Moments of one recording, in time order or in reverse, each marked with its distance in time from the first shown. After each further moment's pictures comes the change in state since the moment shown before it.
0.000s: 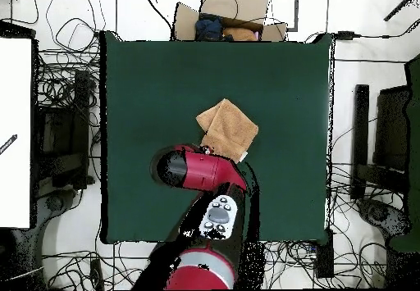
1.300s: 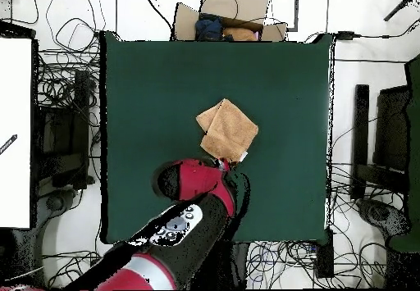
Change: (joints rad) arm 0.186 0.174 -0.299 -0.041 0.015 -0.048 0.001
